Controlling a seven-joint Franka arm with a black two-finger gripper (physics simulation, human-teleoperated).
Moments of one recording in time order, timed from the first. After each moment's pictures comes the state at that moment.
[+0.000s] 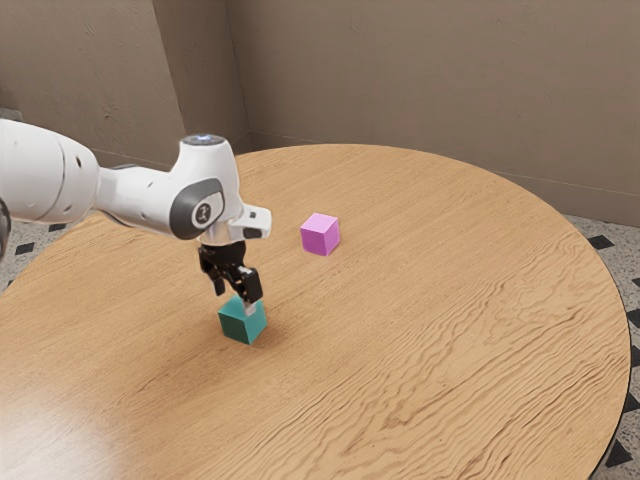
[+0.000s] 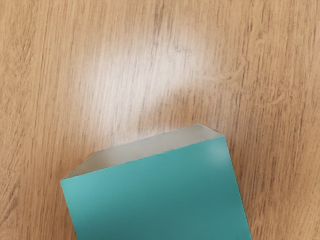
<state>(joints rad) 0.07 0.36 -0.05 -1.91 0.03 2.21 0.27</state>
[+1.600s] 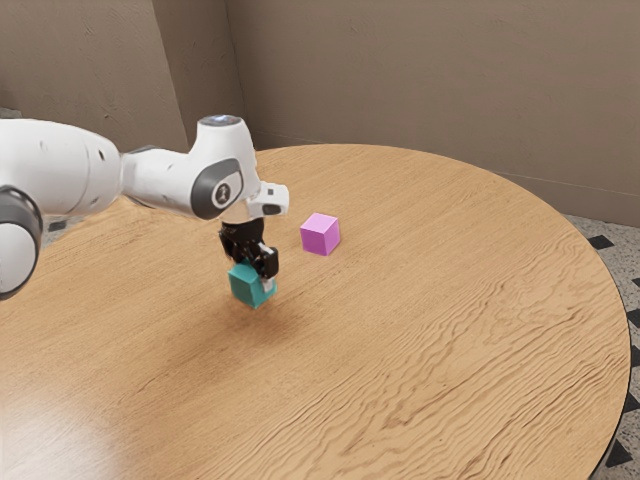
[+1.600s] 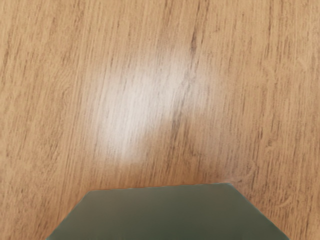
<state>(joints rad) 0.04 0.47 -0.03 -1.73 0.01 2.19 0.24</state>
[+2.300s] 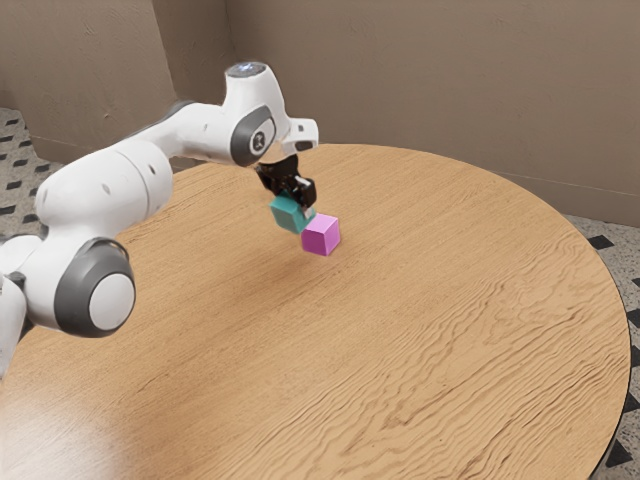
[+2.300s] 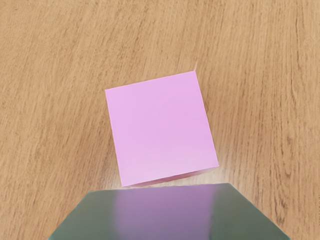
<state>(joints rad) 0.04 0.99 -0.04 -0.76 0.03 1.99 0.22</state>
